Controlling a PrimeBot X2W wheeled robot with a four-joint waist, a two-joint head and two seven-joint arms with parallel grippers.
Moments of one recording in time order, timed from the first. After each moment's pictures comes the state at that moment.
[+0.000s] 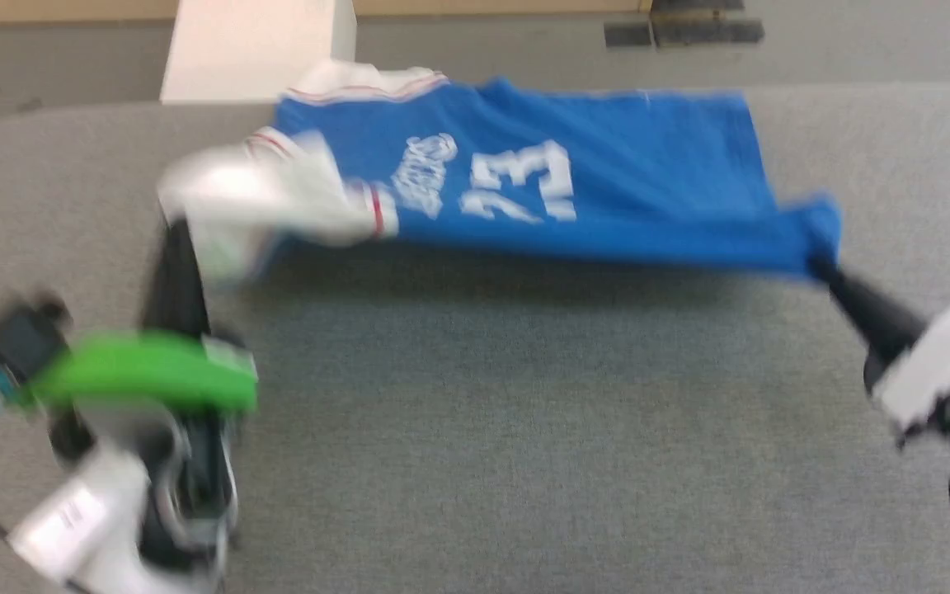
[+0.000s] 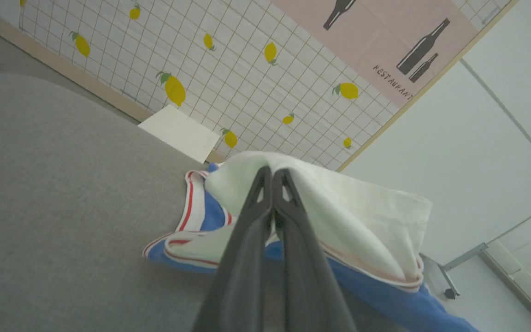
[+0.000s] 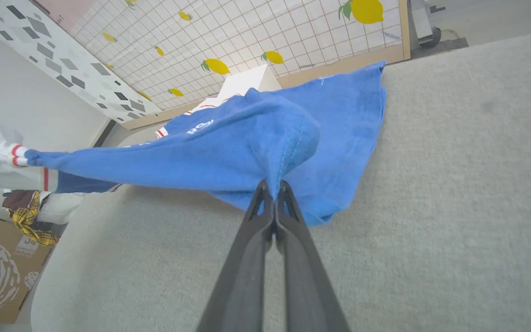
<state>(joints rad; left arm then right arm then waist) -0.26 0.22 -0.11 -0.16 -0.85 0.24 -0.07 -0.32 -0.44 0.10 0.07 0.96 0.13 0.43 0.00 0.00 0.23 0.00</state>
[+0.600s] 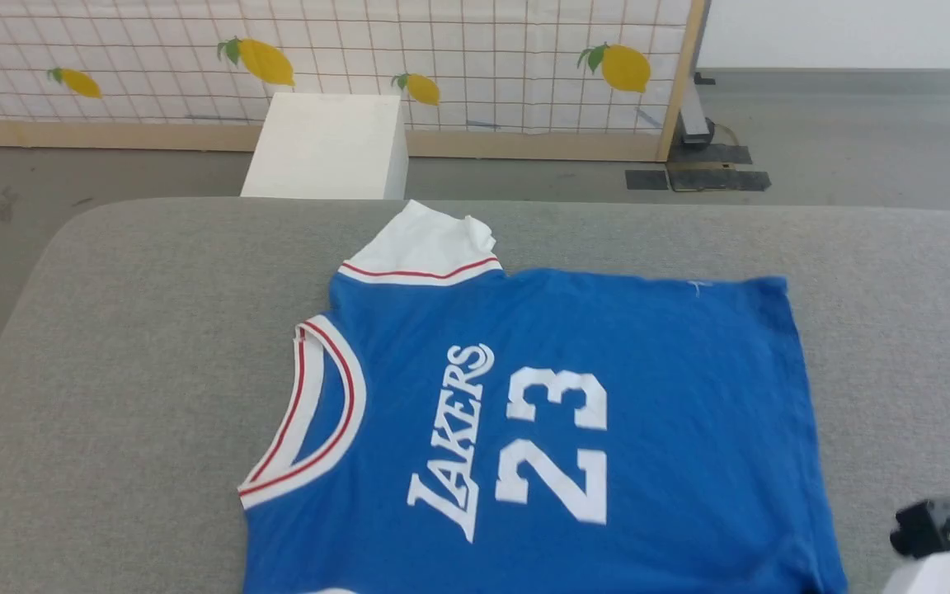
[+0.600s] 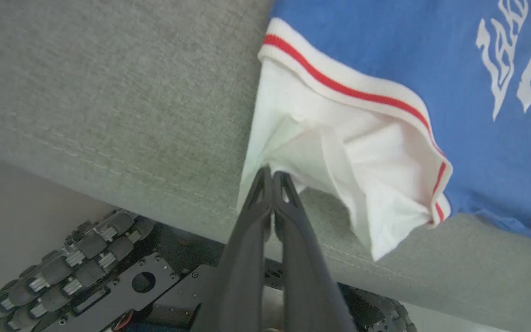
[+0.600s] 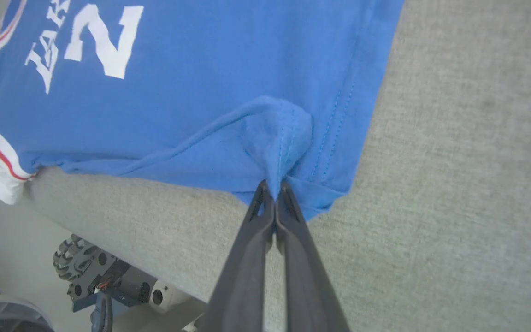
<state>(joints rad) 0.42 0.34 -0.25 -0.16 -0.91 0.39 0.31 0.17 -0.50 0.16 0.04 0.77 0.13 0.56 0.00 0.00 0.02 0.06</state>
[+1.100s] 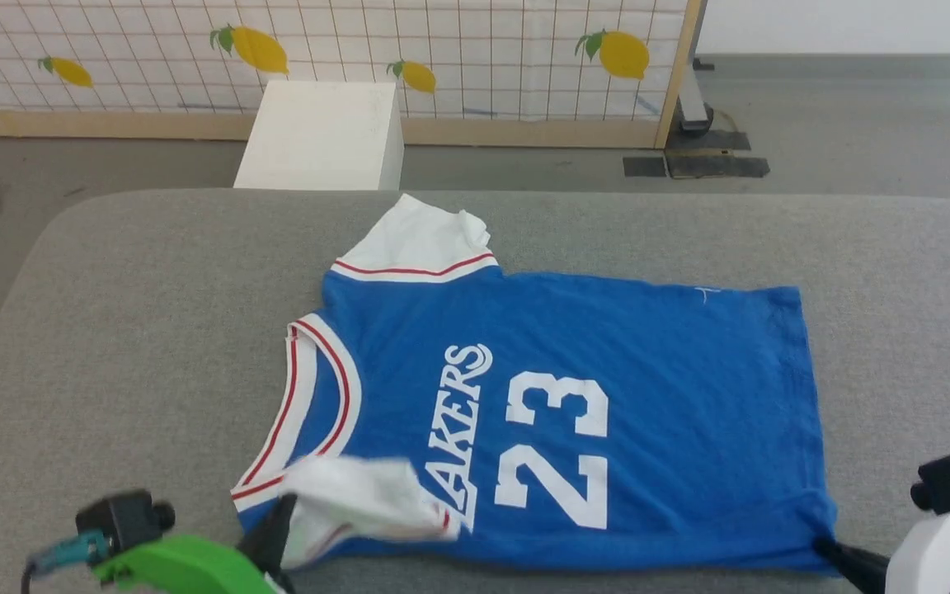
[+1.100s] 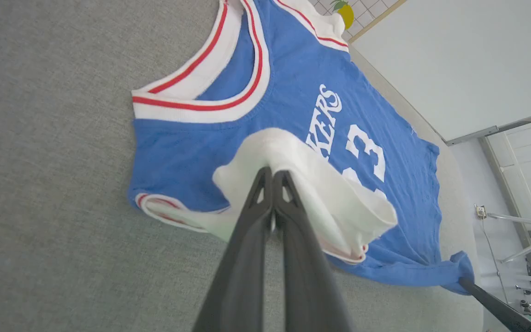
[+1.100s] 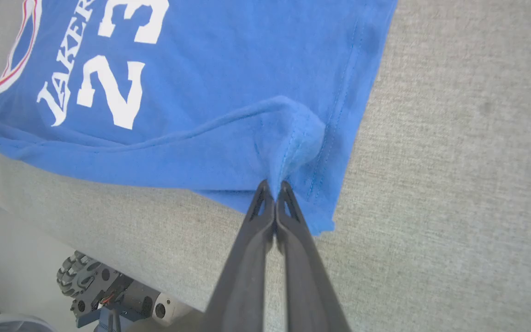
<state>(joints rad) 0.25 0.33 -0.21 -0.34 -0.96 0.29 0.28 0.17 -0.45 0.04 -0.06 0.74 0.13 0.68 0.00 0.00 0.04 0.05</state>
